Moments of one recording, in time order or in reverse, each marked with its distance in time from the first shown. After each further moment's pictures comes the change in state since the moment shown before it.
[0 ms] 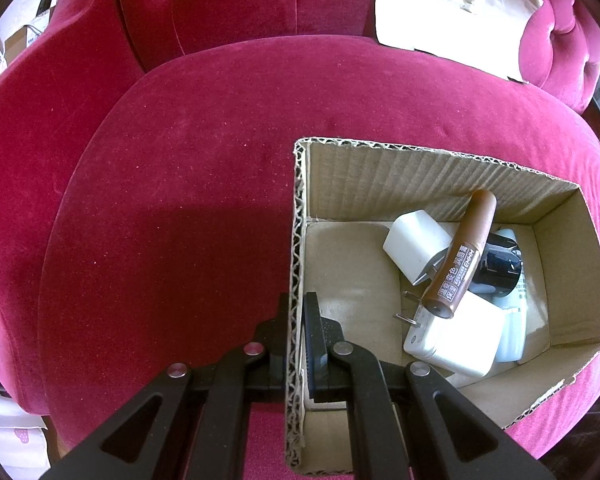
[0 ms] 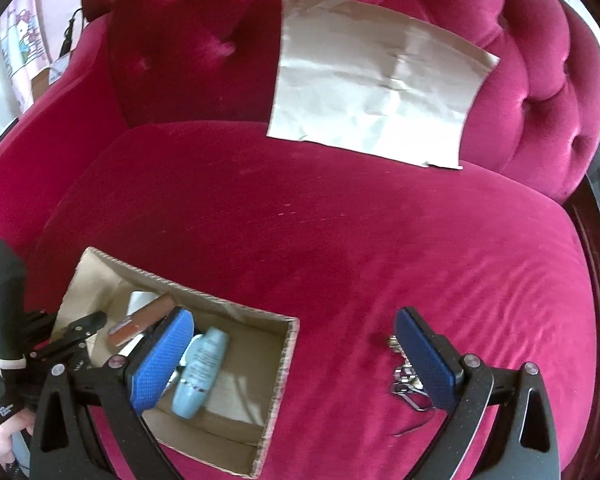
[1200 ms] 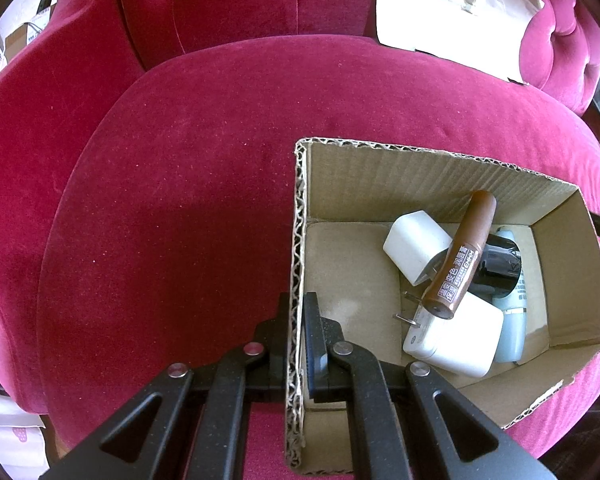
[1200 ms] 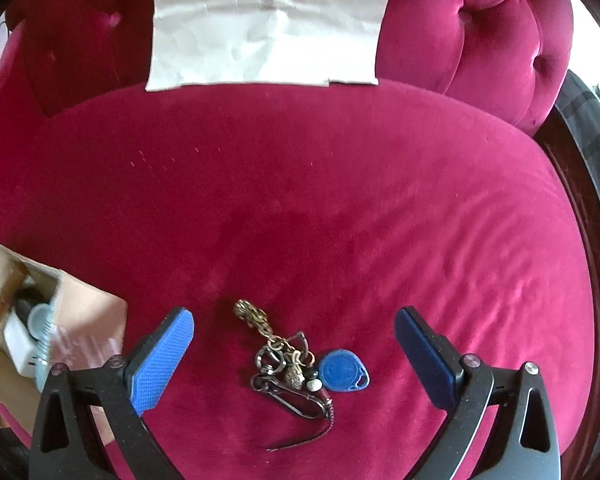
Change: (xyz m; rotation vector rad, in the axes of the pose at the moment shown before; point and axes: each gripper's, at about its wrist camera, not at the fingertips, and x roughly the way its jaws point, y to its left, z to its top) left arm 0.009 0.004 0.004 -0.003 0.001 -0.002; right arm 0.071 -0.105 -0.041 0.103 0.145 -0.098
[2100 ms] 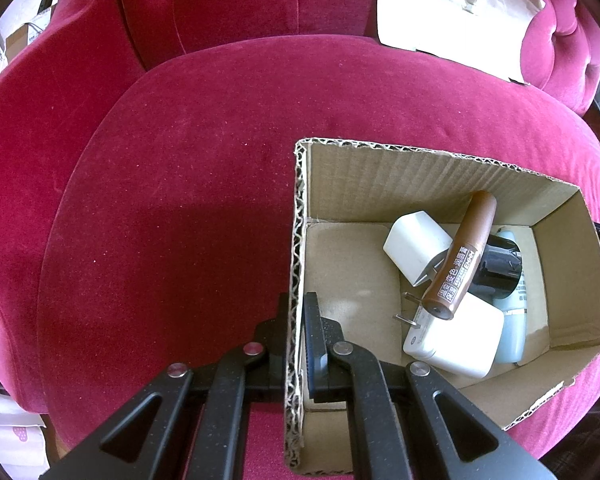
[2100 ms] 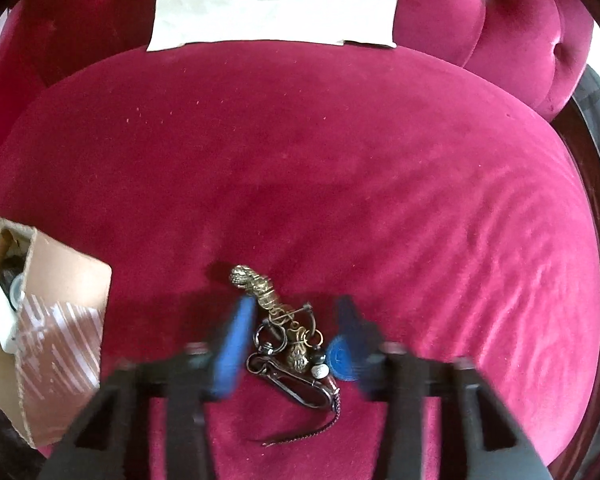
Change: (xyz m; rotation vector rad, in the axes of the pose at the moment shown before) left arm 0.001 0.008 0.000 0.002 -0.001 0.003; right arm 0.011 -0.005 -0.003 -0.010 0.090 0.035
